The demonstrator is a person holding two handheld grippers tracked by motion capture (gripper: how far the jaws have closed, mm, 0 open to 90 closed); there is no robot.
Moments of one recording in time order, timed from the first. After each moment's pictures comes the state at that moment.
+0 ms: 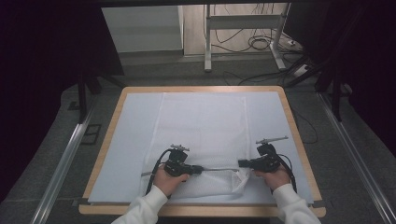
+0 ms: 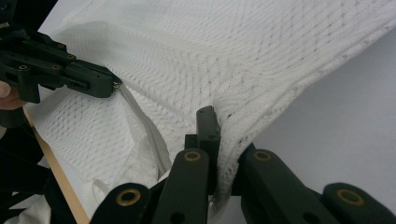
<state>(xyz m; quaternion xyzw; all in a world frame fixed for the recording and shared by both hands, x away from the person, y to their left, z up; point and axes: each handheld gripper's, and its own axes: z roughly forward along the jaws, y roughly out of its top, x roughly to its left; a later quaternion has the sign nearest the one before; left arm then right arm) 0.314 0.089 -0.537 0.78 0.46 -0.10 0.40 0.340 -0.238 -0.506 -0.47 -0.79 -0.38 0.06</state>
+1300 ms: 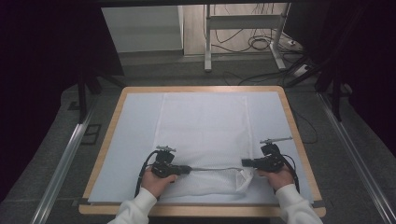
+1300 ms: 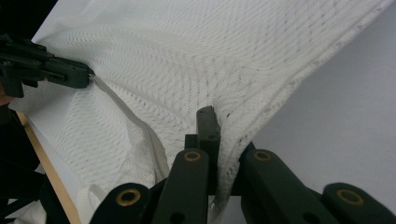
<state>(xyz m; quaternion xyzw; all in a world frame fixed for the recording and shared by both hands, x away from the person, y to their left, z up) 0.305 0.127 -0.537 0.77 0.49 -0.08 0.40 0.340 -0.248 -0.506 -0.48 -0.78 -0.38 0.05</state>
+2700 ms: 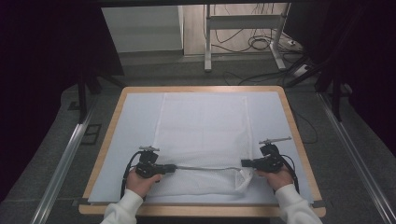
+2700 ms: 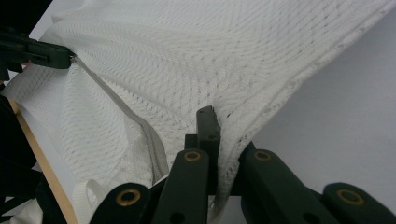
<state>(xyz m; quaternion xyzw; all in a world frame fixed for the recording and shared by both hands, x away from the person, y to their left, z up) 0.297 0.173 -0.536 0.75 0.52 -0.06 0.40 0.340 -0.246 -0.507 -0.48 -0.79 -0.38 0.05</state>
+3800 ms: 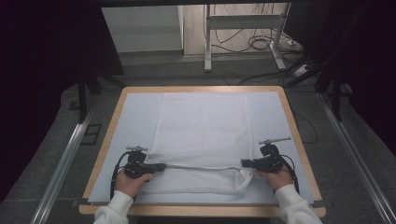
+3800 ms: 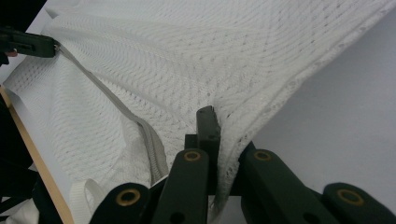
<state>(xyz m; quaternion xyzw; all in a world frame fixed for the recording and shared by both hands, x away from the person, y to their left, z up) 0.292 0.203 -0.534 0.74 0.54 -0.04 0.40 0.341 -0.247 -0.509 -0.48 -0.79 -0.38 0.04</state>
